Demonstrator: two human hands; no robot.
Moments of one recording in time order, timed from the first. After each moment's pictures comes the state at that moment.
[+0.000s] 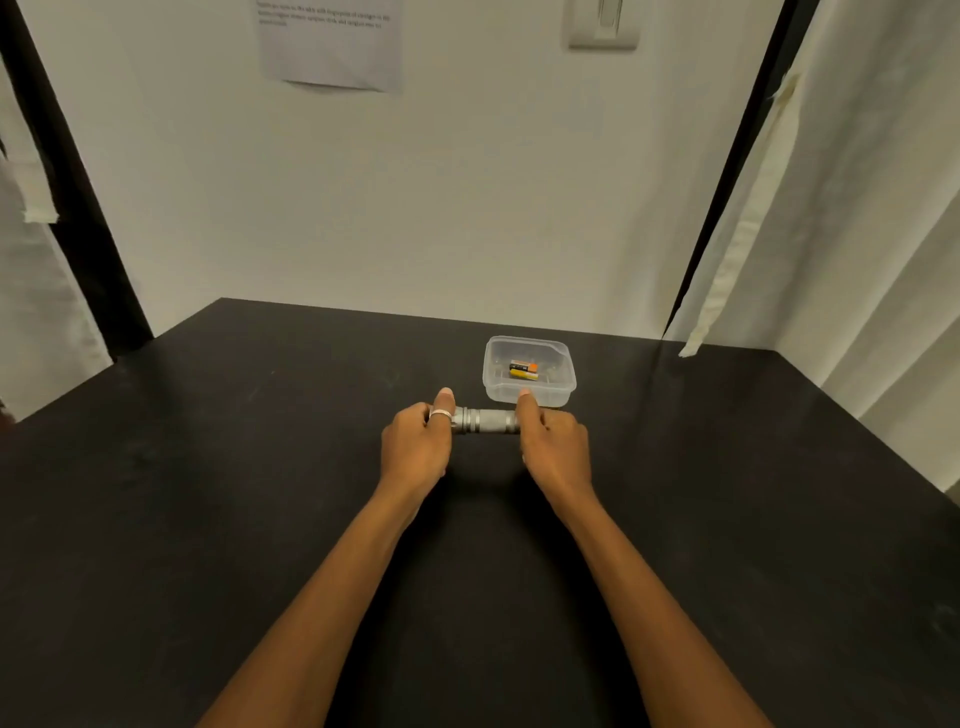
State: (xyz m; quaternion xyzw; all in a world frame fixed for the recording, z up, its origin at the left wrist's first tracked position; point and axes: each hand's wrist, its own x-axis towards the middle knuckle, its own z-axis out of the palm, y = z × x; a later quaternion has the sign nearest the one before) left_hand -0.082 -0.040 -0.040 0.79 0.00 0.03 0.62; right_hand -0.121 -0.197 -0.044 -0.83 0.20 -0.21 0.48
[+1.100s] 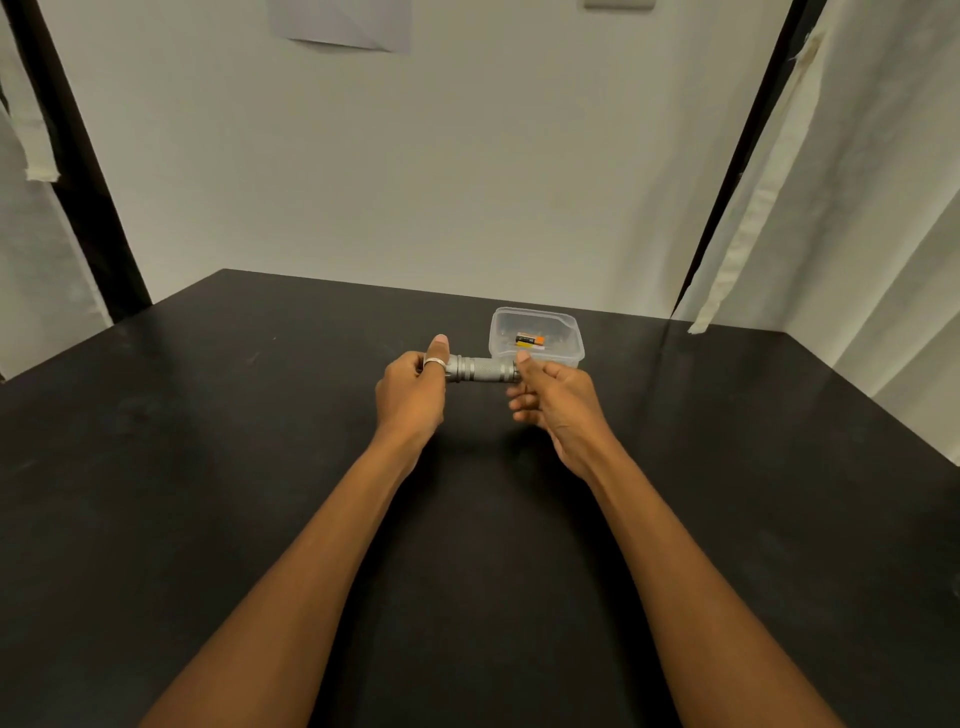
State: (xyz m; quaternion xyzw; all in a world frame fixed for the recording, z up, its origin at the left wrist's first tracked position) left_hand -0.080 -0.035 -0.034 0.73 -0.01 0.06 0.68; right_hand -0.122 -0.202 -0.034 -0.68 0.10 -0.14 0.71
